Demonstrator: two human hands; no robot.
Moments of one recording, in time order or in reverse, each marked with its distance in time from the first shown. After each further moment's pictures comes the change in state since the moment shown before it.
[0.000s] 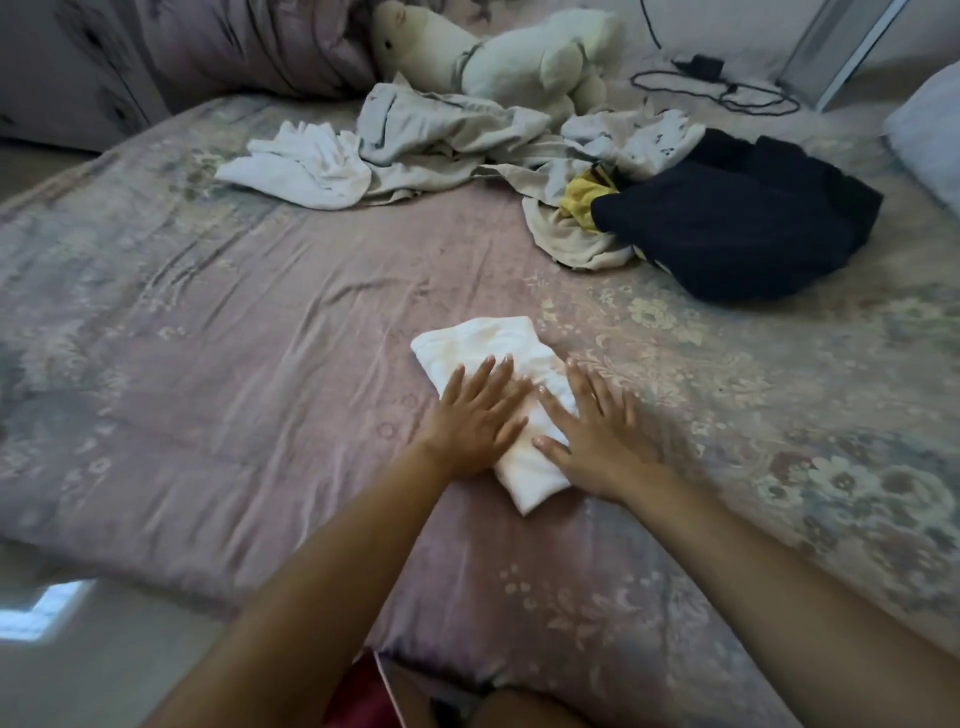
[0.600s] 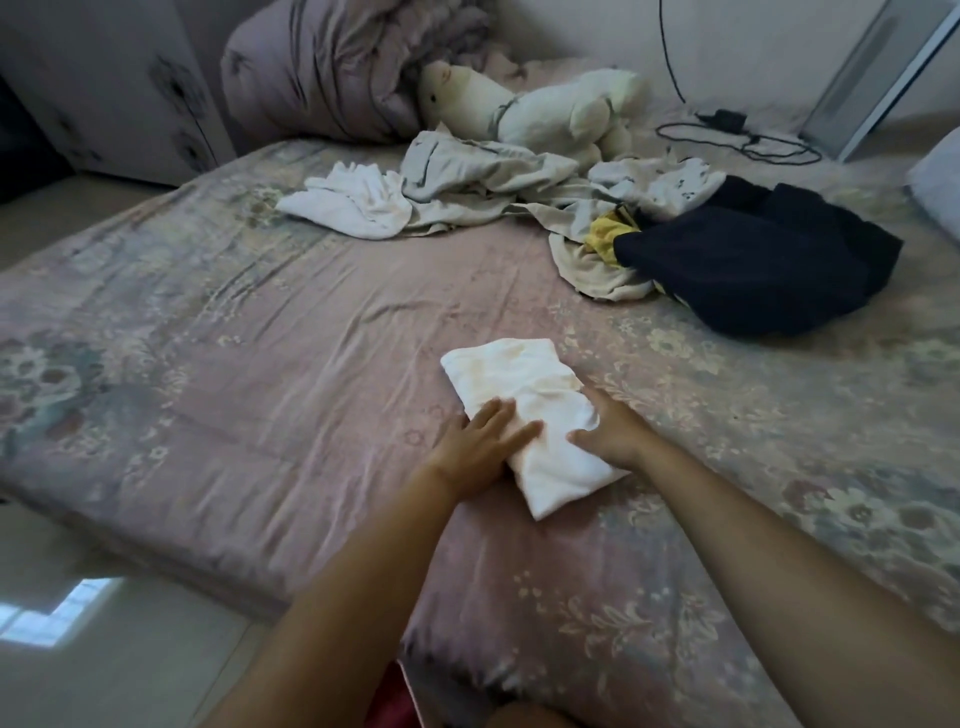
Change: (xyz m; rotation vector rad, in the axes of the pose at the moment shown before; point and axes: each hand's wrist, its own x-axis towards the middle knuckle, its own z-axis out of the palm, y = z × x) left_hand -0.029 -0.011 -0.007 -0.043 -0.198 0.041; right_hand 0.017 0.007 -0.029 0.639 -0.026 0.103
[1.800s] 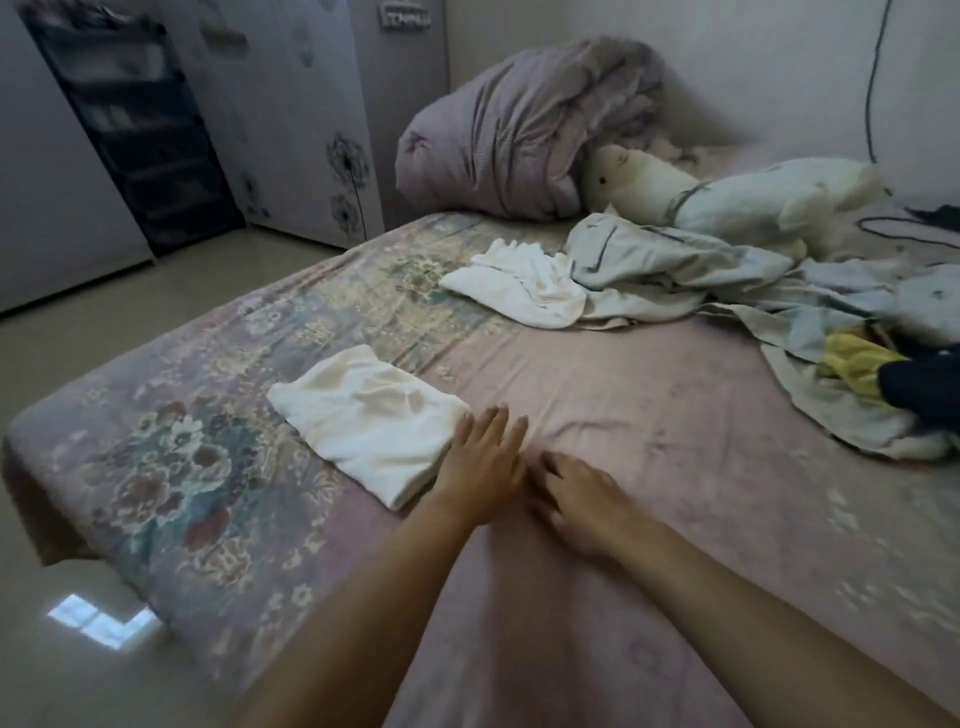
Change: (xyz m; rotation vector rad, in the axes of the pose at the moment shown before) left_hand -0.028 -0.242 -0.037 0.024 0.254 -0.420; right_hand 0.154 -0.209 0.161 -0.625 -0.036 -0.619
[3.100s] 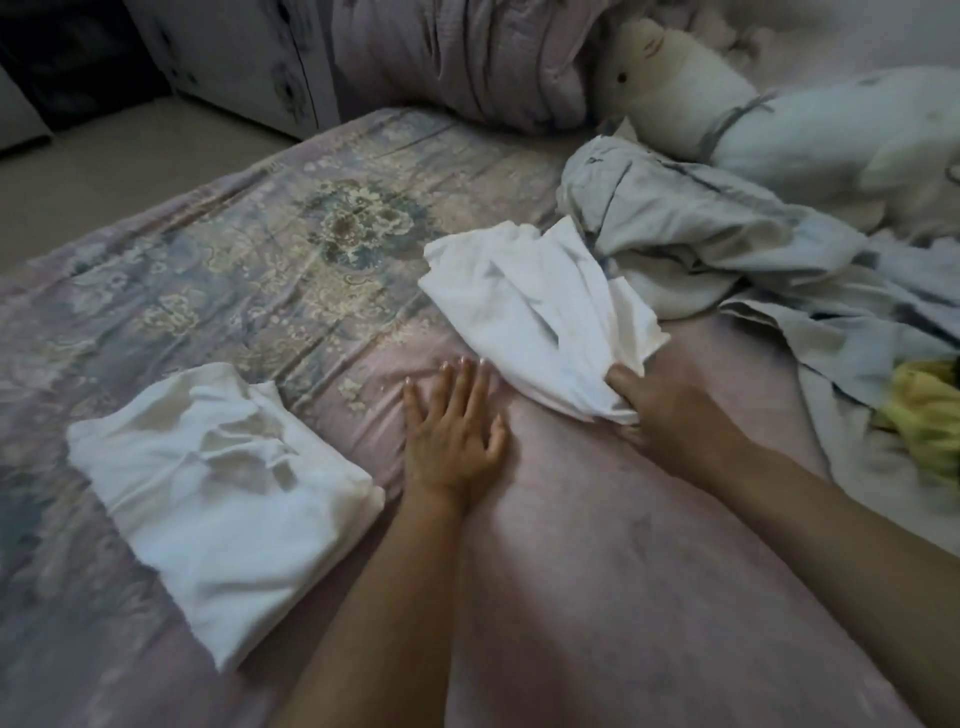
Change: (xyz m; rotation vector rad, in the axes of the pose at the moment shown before) left_hand 0.170 -0.011 0.062 -0.112 0.189 -0.341; right_hand 0.122 0.190 -0.080 0.124 0.143 -0.075
